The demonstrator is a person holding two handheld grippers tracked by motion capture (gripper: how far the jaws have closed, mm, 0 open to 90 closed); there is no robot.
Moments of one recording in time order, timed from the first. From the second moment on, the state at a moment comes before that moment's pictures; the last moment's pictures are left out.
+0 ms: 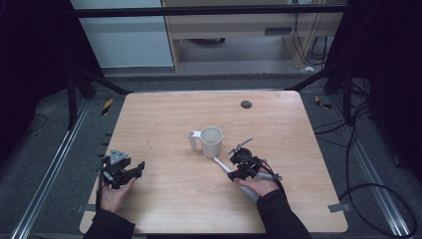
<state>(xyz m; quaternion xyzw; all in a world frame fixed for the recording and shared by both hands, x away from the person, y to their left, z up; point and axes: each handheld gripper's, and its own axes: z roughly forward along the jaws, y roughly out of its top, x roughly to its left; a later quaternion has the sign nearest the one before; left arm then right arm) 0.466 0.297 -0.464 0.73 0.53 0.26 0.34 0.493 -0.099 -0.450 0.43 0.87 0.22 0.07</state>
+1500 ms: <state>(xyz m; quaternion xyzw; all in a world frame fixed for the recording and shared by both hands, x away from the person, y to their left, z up) 0.467 0.297 -0.465 0.73 0.53 0.26 0.34 0.498 -0.094 -0.468 0.42 0.89 0.17 0.05</state>
